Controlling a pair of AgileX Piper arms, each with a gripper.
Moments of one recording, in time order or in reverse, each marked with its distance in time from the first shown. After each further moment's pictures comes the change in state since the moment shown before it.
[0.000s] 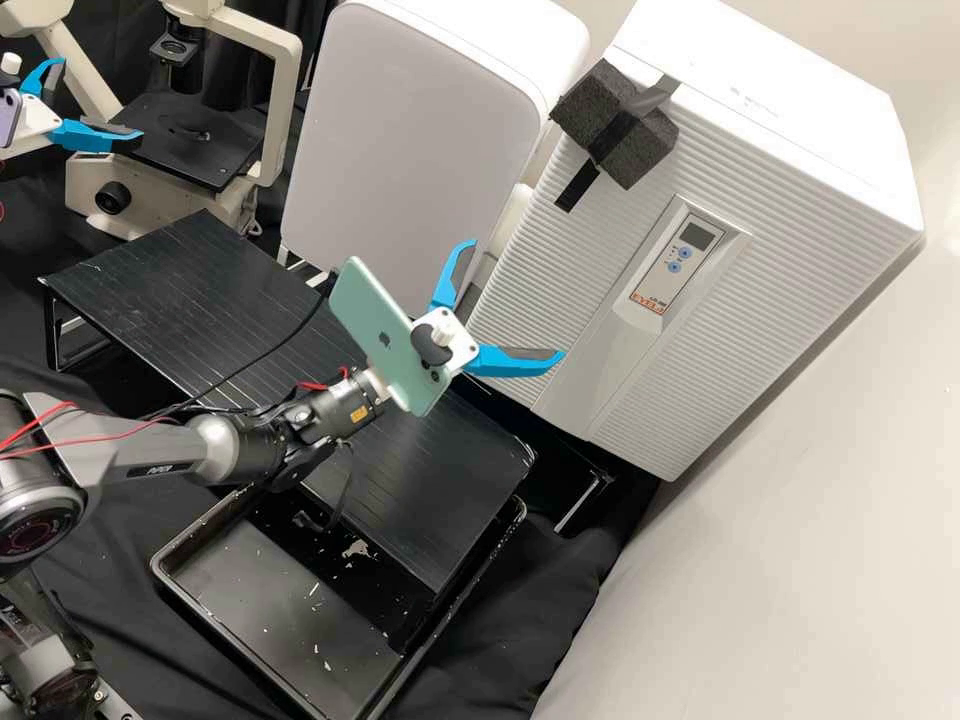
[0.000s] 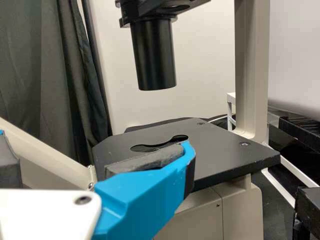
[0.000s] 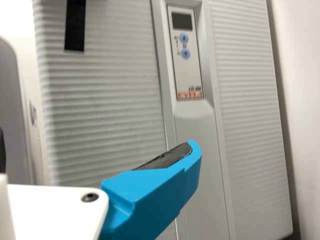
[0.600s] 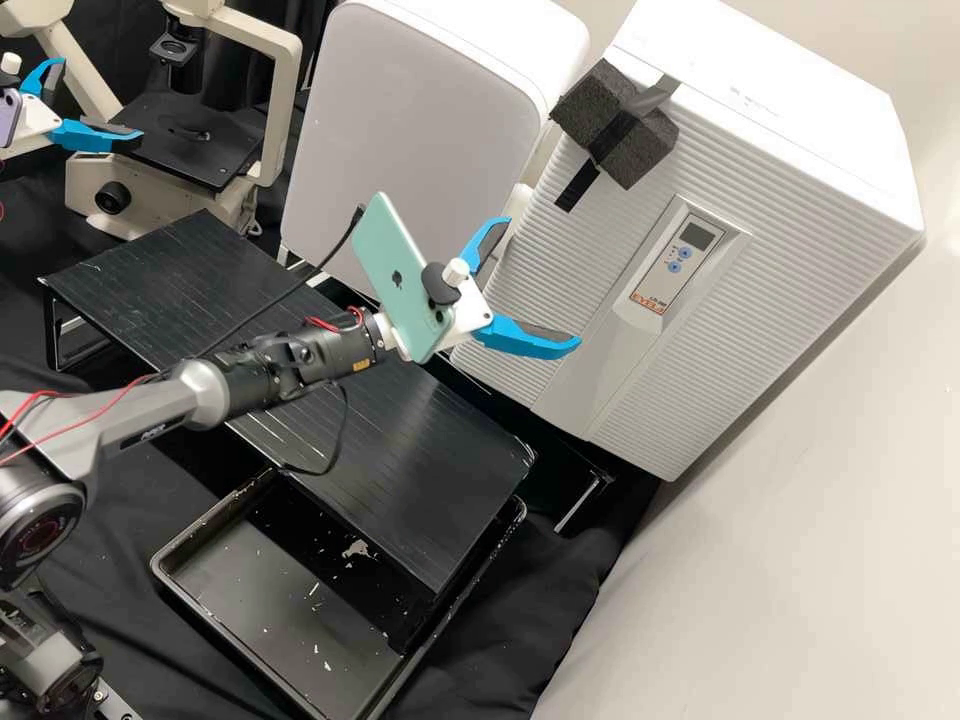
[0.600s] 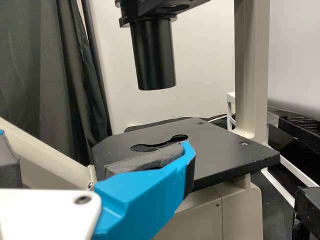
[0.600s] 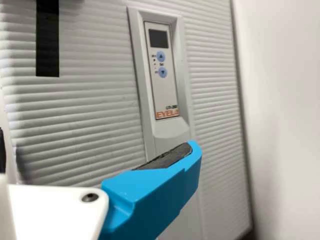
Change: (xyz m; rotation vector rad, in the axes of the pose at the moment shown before) left arm 0.000 0.000 0.000 0.000 0.000 0.000; right arm 0.018 -0.010 -0.055 -0.082 -0.207 0.117
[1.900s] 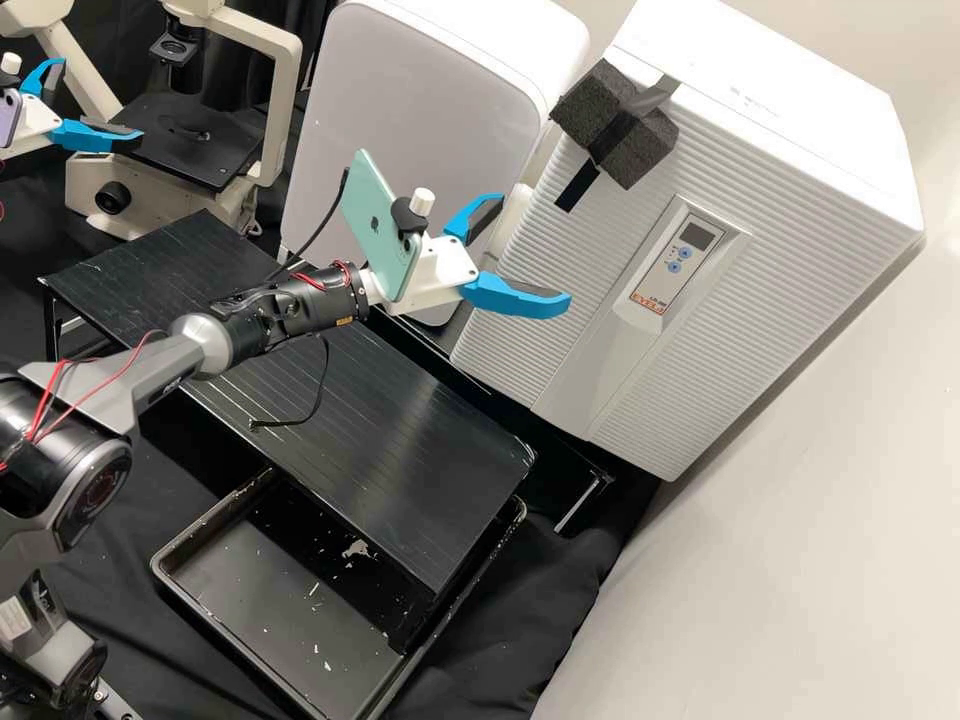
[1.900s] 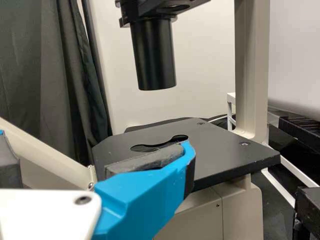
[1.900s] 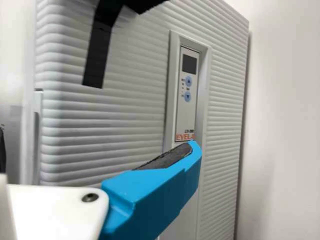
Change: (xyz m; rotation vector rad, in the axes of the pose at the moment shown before) left arm 0.000 0.000 0.000 0.000 0.000 0.000; right arm 0.011 -0.033 -0.026 -0.179 0.009 0.062
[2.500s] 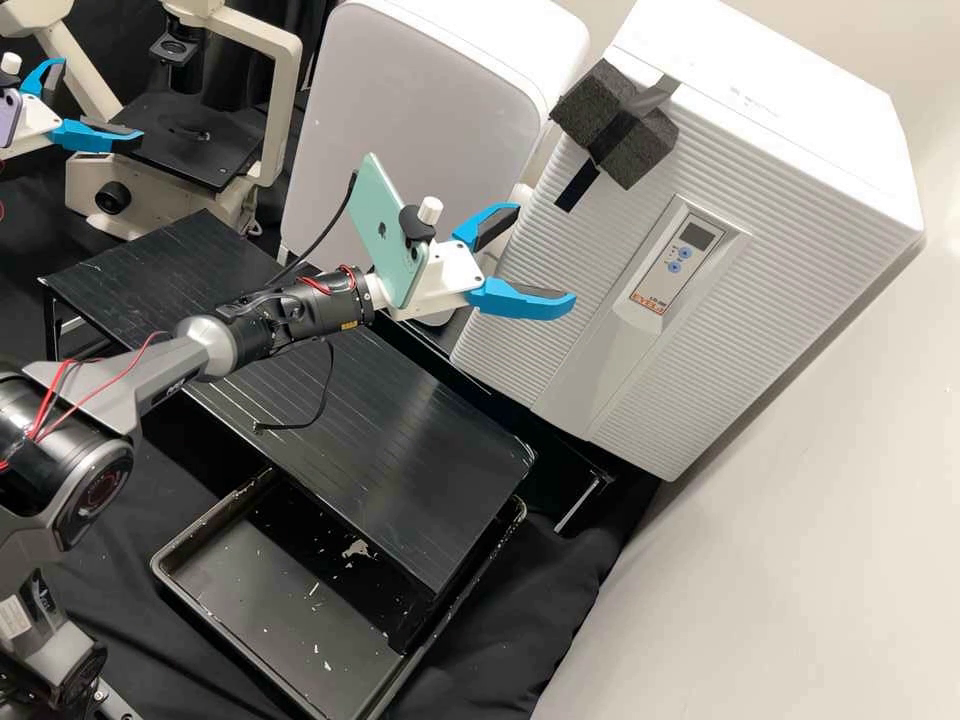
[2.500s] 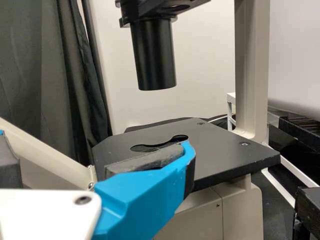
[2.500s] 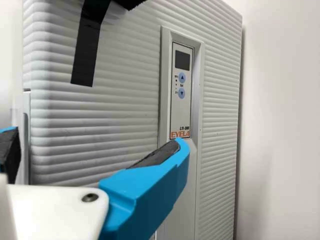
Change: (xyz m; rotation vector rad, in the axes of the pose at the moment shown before) left arm 0.000 0.000 0.000 0.000 0.000 0.000; right arm 0.002 0.001 0.003 0.026 -0.008 0.006
